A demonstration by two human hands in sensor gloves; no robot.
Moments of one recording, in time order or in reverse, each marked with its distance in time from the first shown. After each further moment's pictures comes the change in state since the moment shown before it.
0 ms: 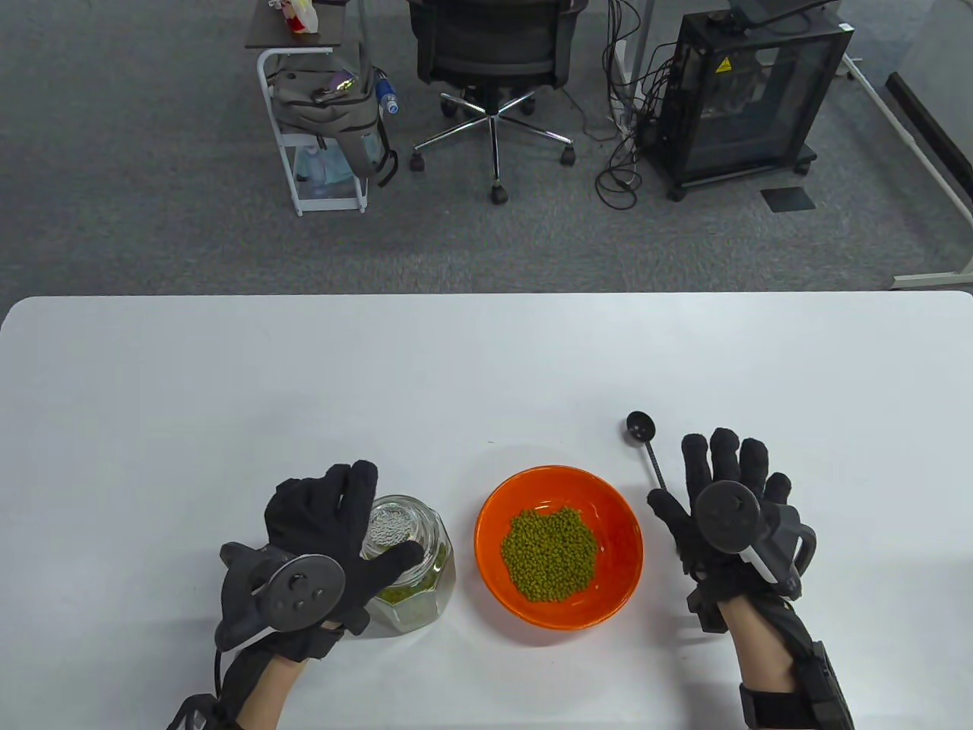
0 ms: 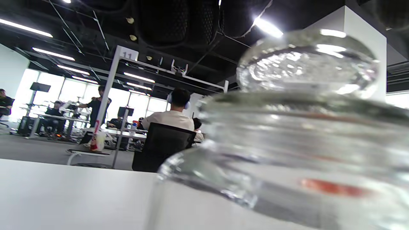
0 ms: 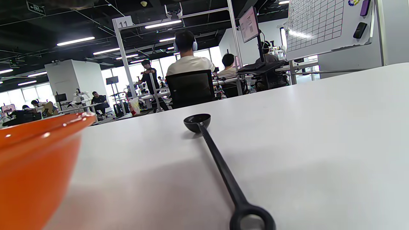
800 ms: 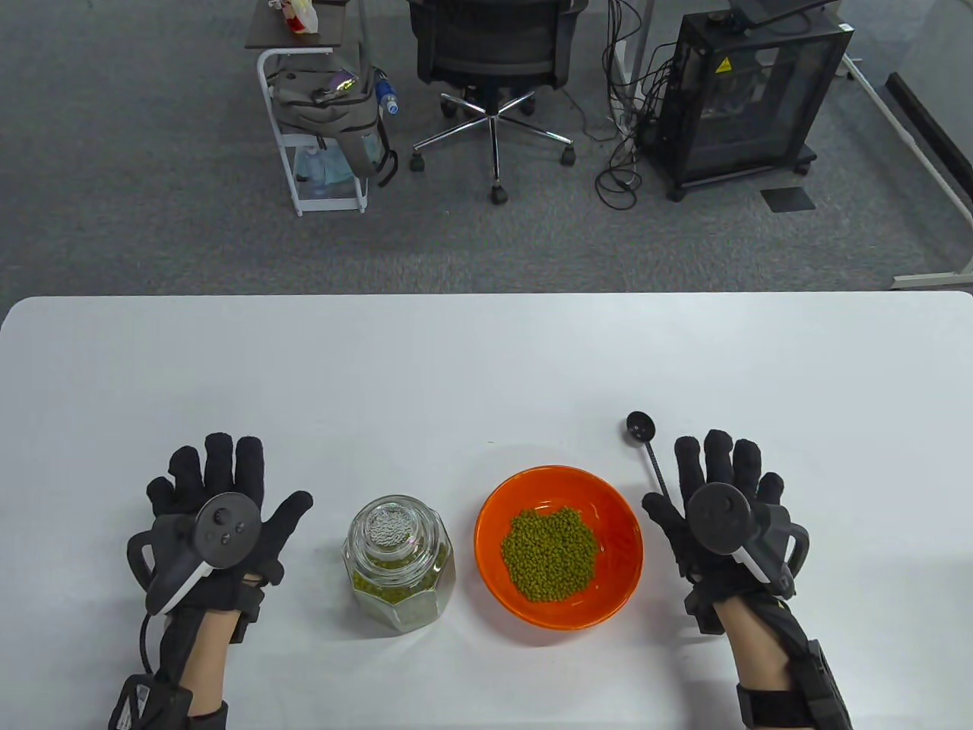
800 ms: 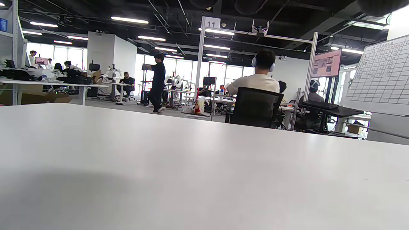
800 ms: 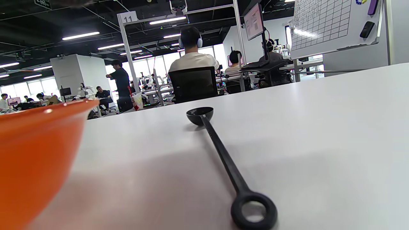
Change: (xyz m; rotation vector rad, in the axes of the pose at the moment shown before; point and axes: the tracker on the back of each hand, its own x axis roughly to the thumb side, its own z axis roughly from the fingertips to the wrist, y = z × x) left_hand -0.105 -0.026 0.005 -0.230 0.363 -0.131; right_hand 0.002 0.006 -0.001 0.002 -0.024 0.015
